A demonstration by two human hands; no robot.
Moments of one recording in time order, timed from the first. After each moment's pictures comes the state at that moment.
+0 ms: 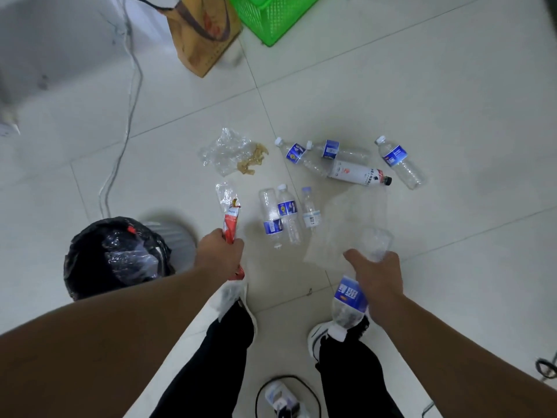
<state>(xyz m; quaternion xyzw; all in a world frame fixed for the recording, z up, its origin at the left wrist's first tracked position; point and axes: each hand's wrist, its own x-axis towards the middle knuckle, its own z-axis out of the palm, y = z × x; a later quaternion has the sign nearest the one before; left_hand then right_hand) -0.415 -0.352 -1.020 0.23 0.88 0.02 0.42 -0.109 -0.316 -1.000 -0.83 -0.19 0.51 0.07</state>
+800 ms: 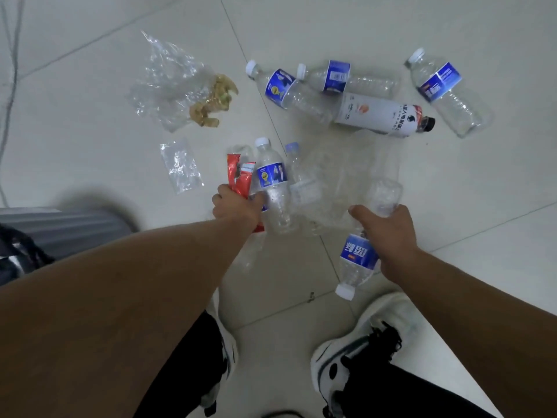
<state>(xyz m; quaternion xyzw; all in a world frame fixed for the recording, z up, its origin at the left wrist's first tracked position) -0.347 -0.308 -1.312 0.19 0.90 0.04 0.39 -0.077 -0.299 -1.261 -0.82 -0.20 0.53 0.11</state>
